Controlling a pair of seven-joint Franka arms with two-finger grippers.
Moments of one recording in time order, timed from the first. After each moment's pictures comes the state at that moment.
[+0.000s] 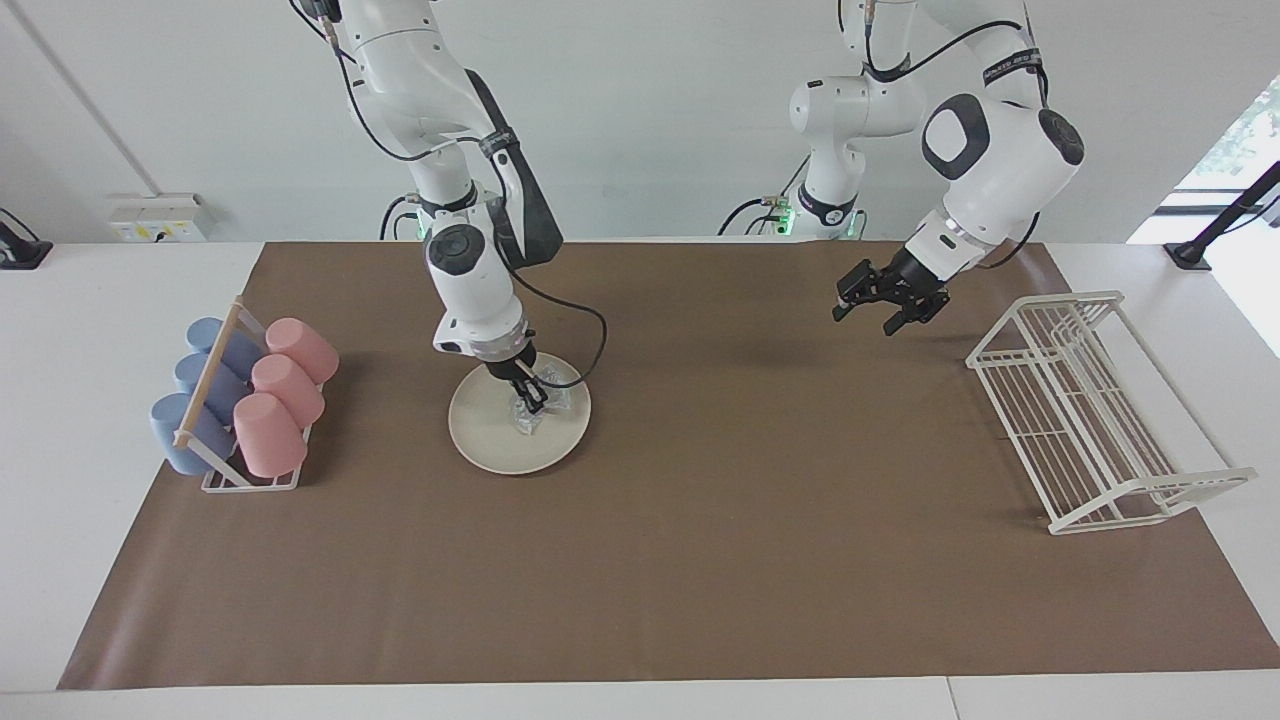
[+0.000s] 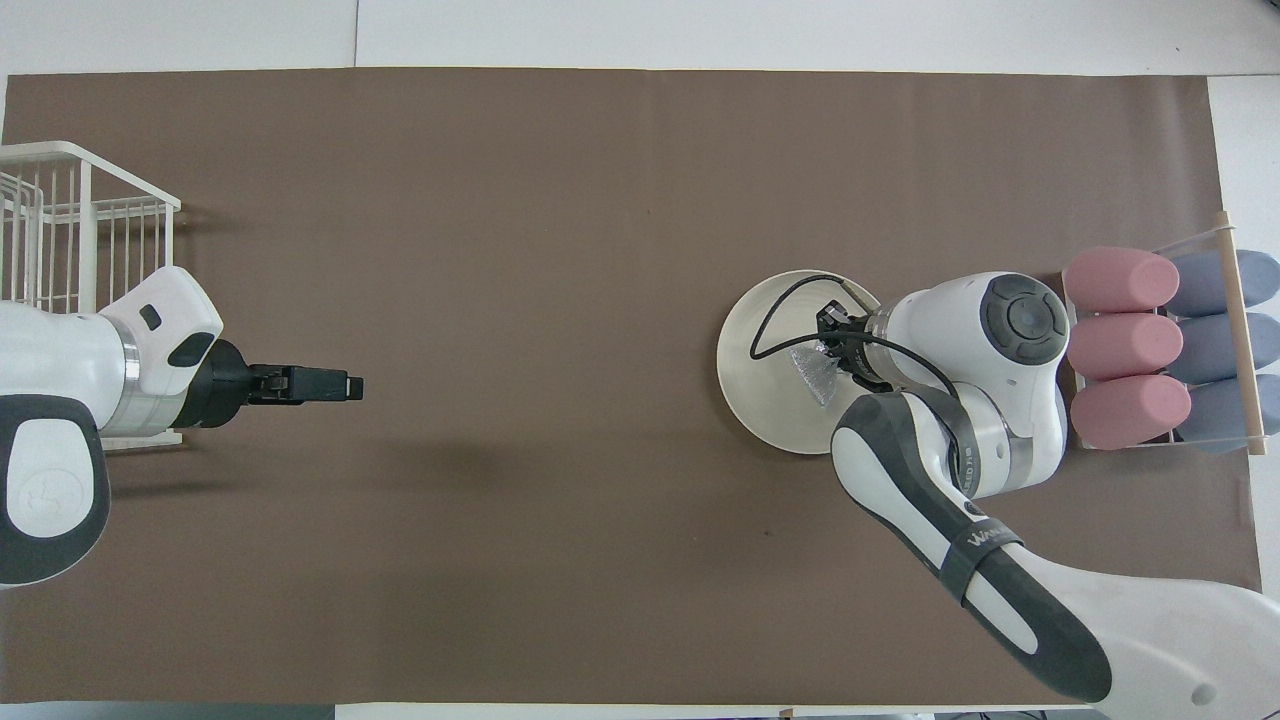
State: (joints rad) left arm -0.06 -0.18 -0.07 -2.23 -0.43 2.06 0.18; right arm 0.02 0.21 0.23 -2.19 0.11 2.48 1.02
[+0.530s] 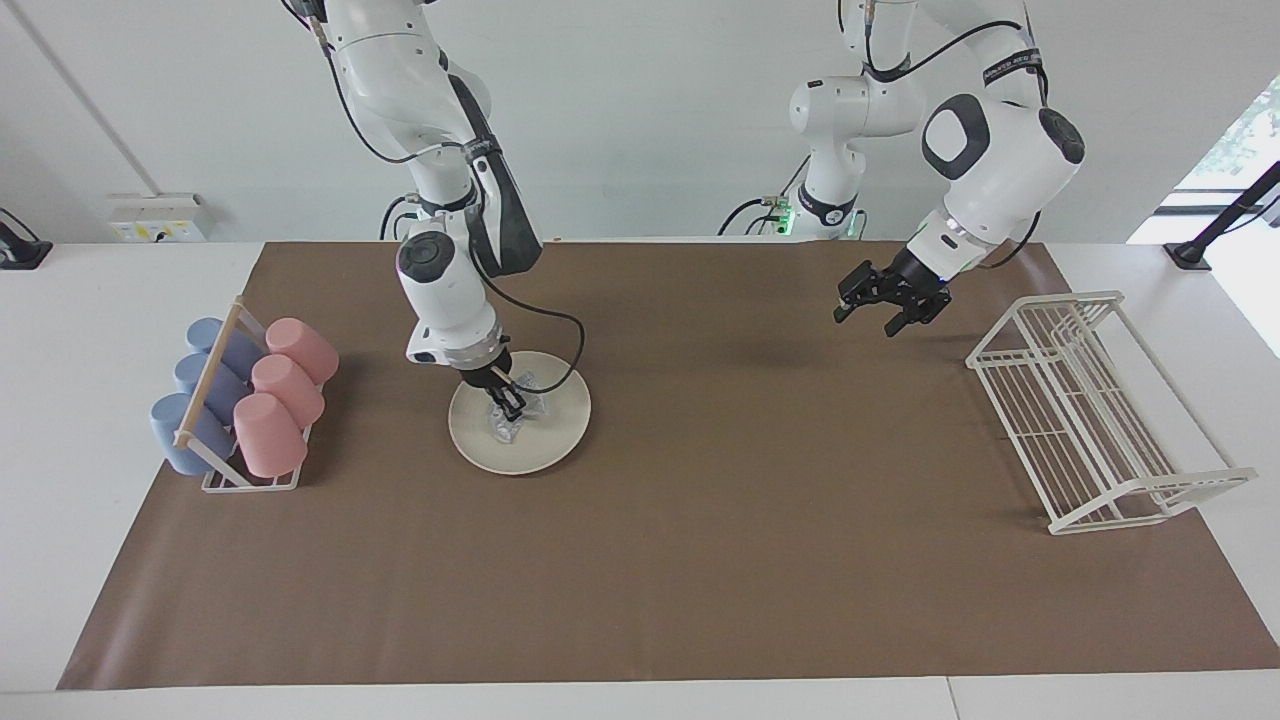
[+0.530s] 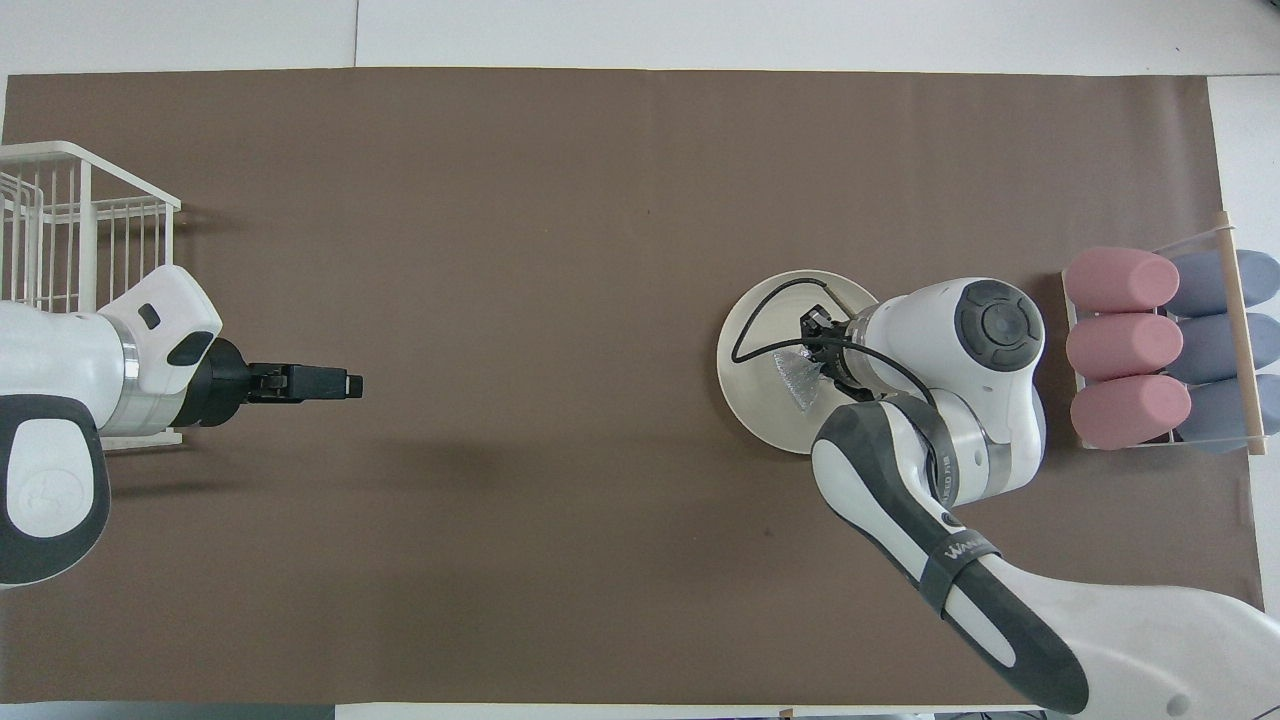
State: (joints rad) left arm -0.06 -0.18 -0.07 -2.23 -0.43 2.07 0.18; right arm 0.09 0.21 0.23 -2.19 0.11 2.47 1.17
